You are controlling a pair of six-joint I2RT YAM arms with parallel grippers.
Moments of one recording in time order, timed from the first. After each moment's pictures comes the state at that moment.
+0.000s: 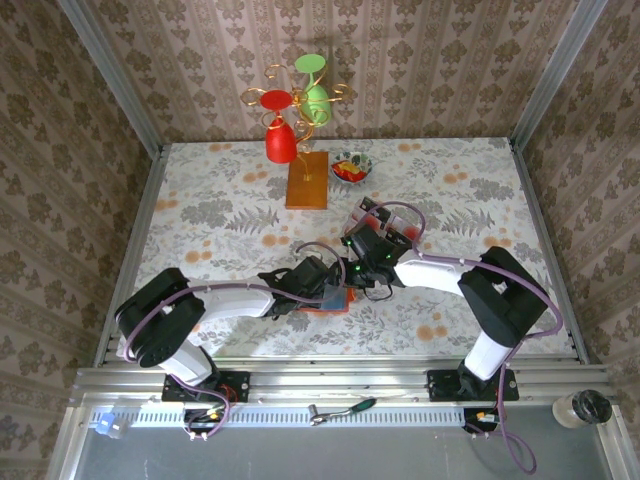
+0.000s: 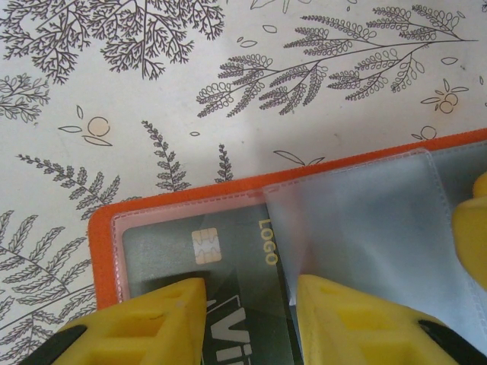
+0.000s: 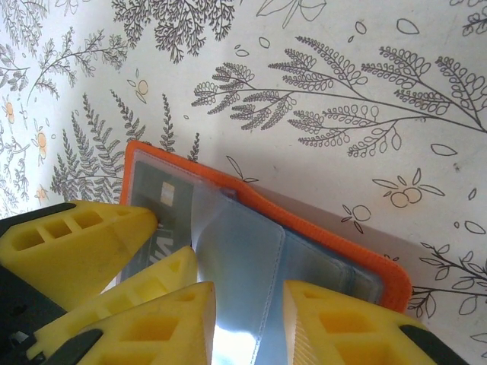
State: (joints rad) left arm -0.99 1.56 0.69 -0.17 -0.27 -0.60; right arm 0.70 1.69 0.89 -0.16 -0.27 0.76
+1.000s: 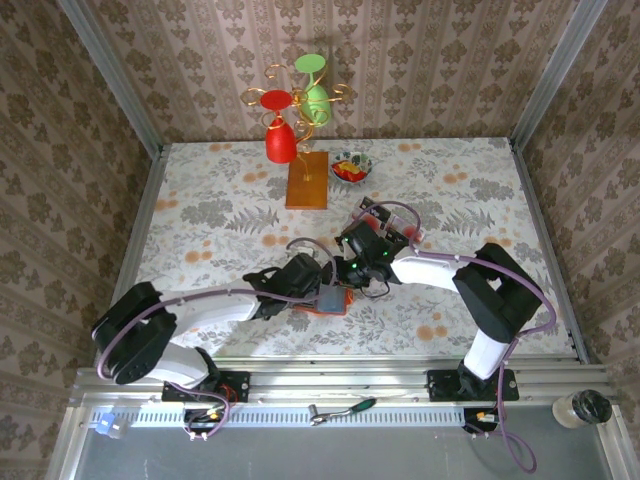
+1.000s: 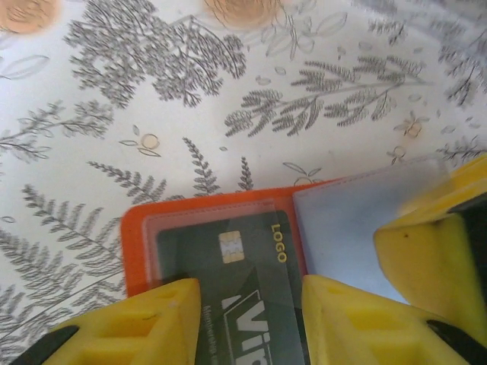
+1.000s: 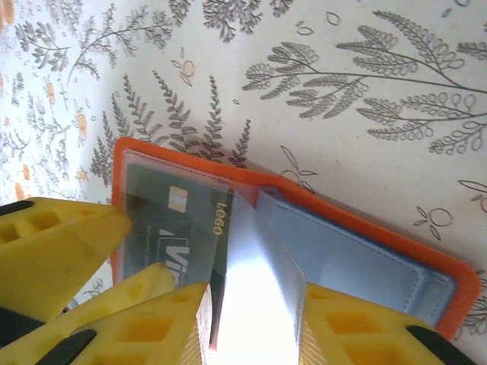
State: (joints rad) left arm -0.97 1.39 0.67 -0.23 -0.28 -0.61; right arm 0.69 1.72 0.93 -0.15 -0.38 0.76
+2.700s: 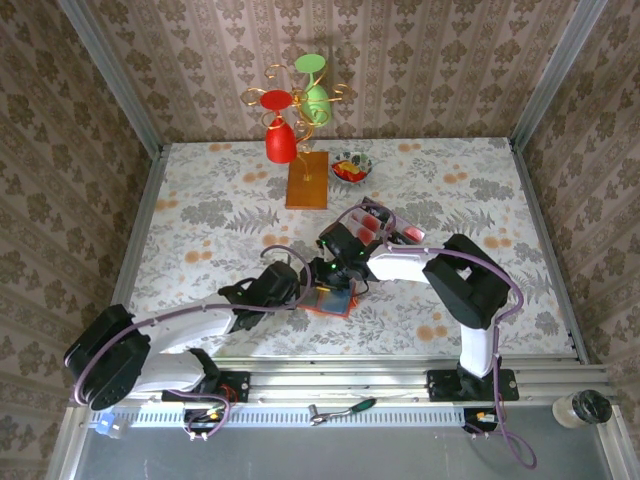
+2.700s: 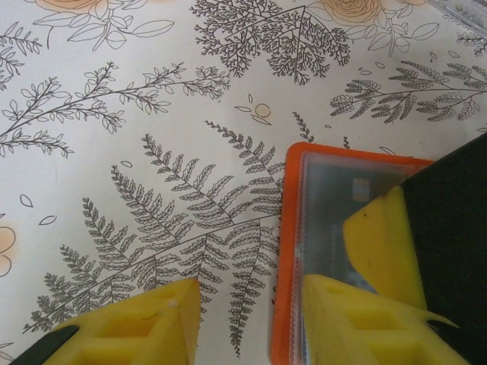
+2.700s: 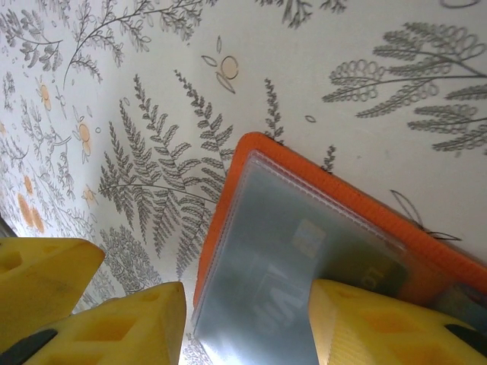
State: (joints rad) left arm -0.91 1.23 0.49 -0.18 -0.30 -0.66; right arm 0.77 1.89 1.07 -0.13 -0.38 0.87
